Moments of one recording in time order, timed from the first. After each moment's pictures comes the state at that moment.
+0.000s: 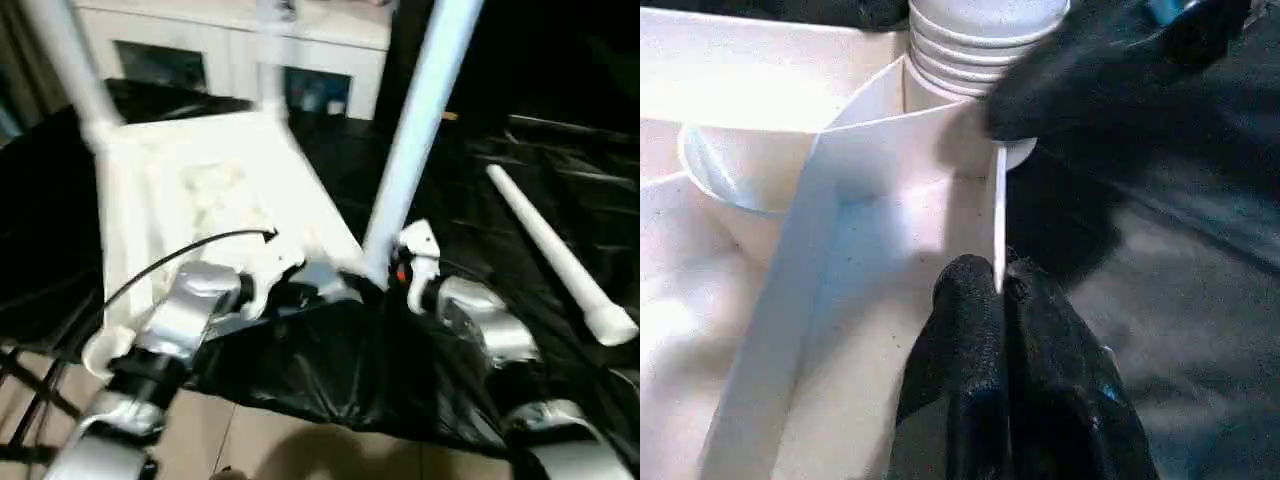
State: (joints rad) left arm -0.51 0.36 -0.24 0.40 0.03 0.32 -1.14; right arm -0.50 -0.23 0.12 0.62 0.12 0.11 0.97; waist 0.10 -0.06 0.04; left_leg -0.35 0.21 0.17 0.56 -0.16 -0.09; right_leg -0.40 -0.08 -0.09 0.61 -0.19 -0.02
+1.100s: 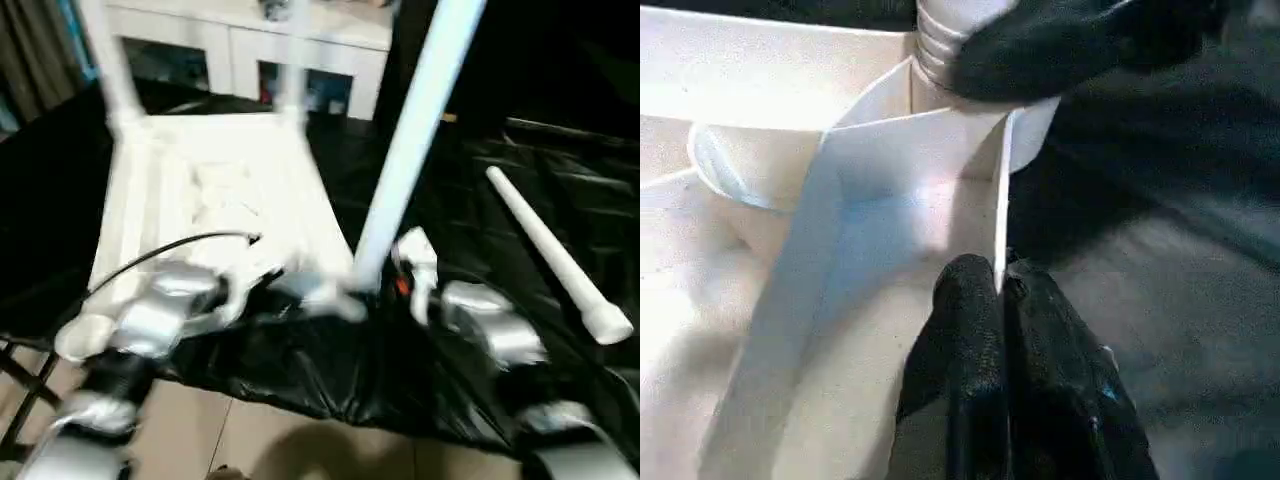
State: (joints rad) left arm -0.54 0.28 -0.21 0.45 0.06 0.36 -0.98; right arm -0.55 -0.09 0.01 0.73 0.11 0.12 0.64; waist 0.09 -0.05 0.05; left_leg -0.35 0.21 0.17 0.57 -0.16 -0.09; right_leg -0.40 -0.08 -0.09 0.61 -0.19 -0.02
